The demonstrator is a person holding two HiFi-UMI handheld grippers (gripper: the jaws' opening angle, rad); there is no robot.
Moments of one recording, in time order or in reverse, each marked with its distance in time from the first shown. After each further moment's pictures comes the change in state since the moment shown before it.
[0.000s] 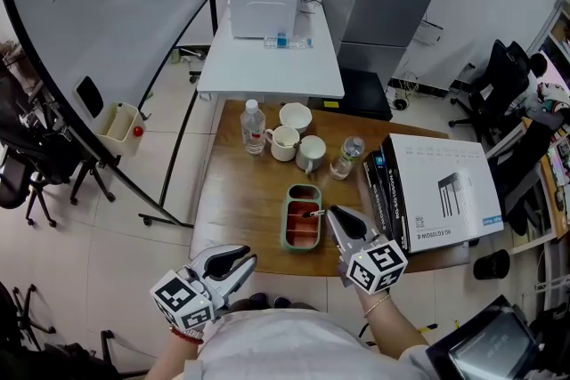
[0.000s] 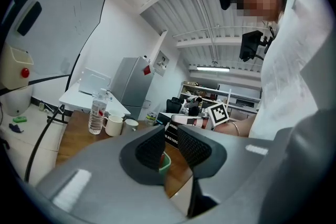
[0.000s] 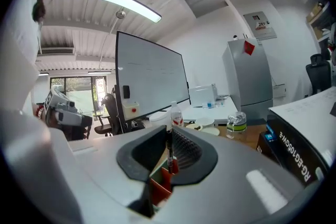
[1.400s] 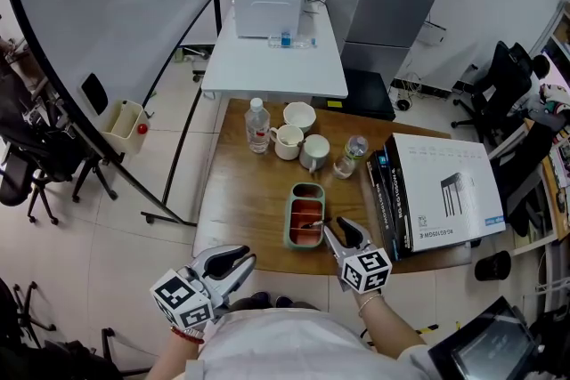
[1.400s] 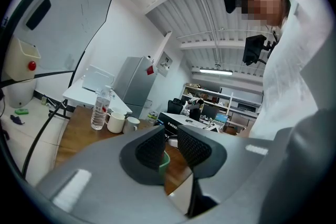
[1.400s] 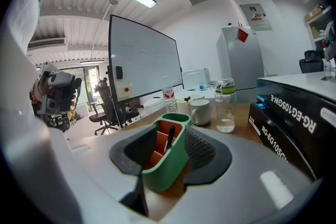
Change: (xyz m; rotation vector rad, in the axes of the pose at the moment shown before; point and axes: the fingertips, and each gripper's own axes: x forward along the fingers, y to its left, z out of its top) left arm -0.010 0.003 -0.006 -0.045 -0.006 0.013; right arm 0.002 -0.025 -0.101 0.016 0.134 -0.072
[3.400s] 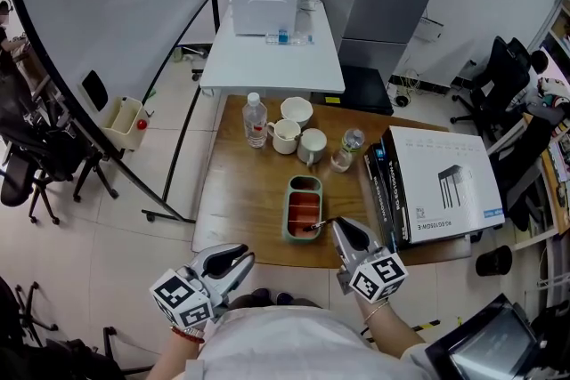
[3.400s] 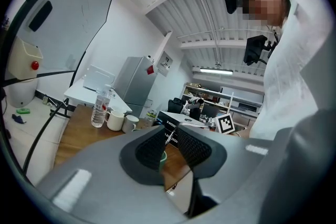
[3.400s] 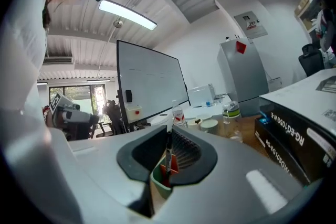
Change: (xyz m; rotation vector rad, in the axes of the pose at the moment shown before) left arm -0.007 -0.012 -0.008 -0.002 0.004 0.012; right arm -0.052 0.033 0.062 0.054 -0.194 0.073
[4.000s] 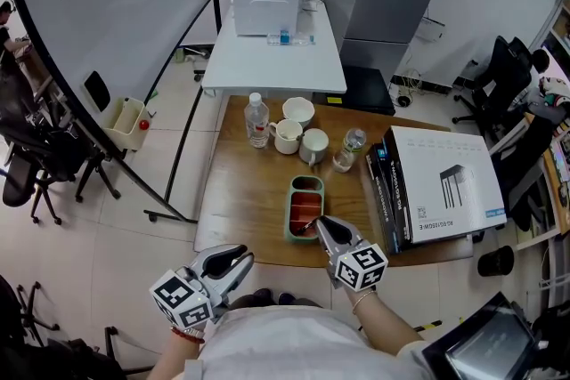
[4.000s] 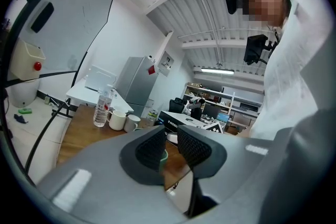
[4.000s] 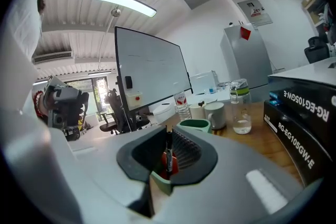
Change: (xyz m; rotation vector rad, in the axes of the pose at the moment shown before) left arm -0.005 0.002 0.000 -0.003 0.001 0.013; right arm 0.040 -0.001 -0.057 0.010 0.125 0.030
